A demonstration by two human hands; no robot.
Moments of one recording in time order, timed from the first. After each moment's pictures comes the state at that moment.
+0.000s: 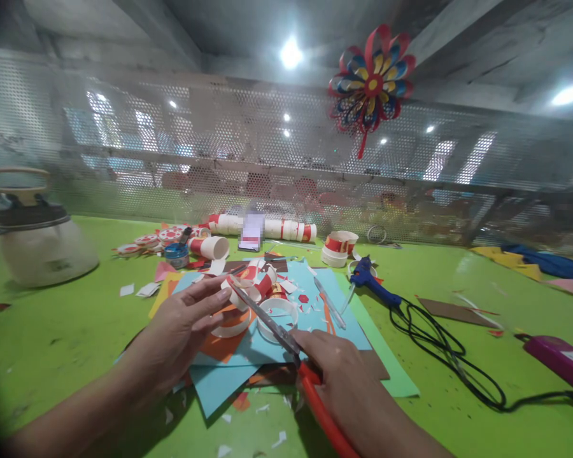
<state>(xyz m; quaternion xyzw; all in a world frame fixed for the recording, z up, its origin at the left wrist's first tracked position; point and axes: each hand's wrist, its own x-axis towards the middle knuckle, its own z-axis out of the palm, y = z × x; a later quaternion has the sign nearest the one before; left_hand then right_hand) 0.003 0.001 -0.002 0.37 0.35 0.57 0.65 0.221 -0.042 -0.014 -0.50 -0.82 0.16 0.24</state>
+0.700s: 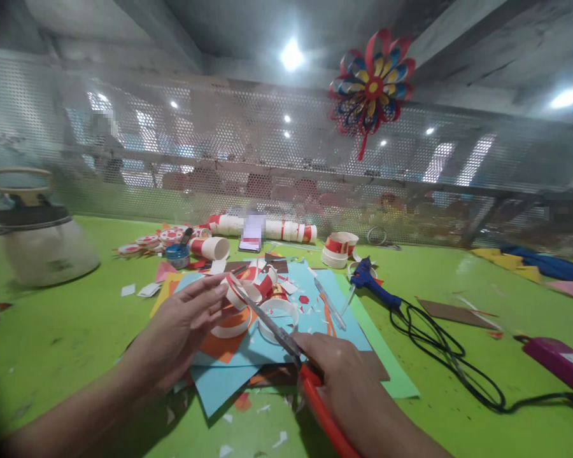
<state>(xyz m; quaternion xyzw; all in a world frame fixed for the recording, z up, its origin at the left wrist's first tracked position) 0.000 0.000 0.000 0.36 0.33 0.59 0.64 0.219 -0.044 -0.012 -0.51 -0.81 0.17 0.24</state>
